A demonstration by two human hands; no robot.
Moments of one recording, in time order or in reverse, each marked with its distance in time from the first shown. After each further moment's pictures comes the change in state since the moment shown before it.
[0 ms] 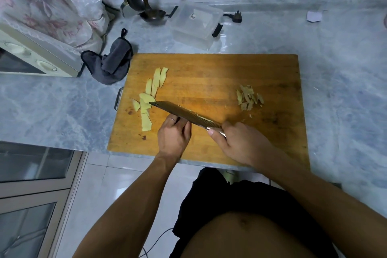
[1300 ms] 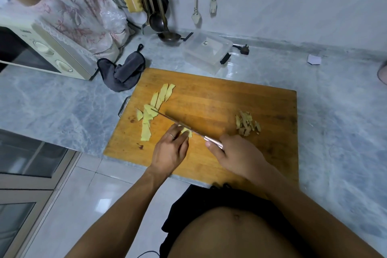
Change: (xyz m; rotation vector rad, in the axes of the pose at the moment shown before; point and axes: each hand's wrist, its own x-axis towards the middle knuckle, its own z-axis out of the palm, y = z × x) left_hand -0.006 -0.010 0.004 -0.052 -0.024 0.113; right_hand 0.019 0.016 -0.010 -0.044 0.008 -0.026
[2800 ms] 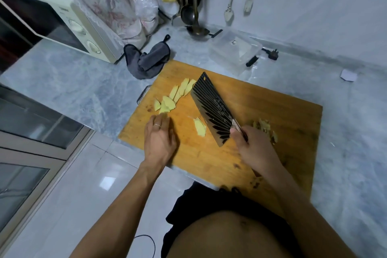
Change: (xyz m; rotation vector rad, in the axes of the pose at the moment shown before) left_hand -0.006 -0.016 -0.043 0.152 -0.011 -0.533; right_hand 0.023 0.007 -0.013 0.376 0.055 0.091
